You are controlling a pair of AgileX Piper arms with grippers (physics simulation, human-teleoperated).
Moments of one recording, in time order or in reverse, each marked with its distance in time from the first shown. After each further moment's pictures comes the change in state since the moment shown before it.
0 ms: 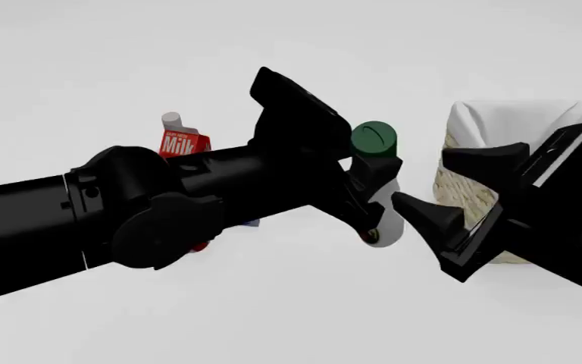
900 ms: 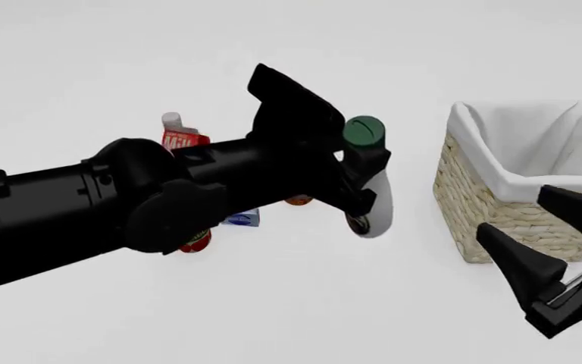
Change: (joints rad) left arm 0.044 0.028 -0.017 0.005 -0.001; right arm -0.187 -0.364 0.185 0.074 0.024
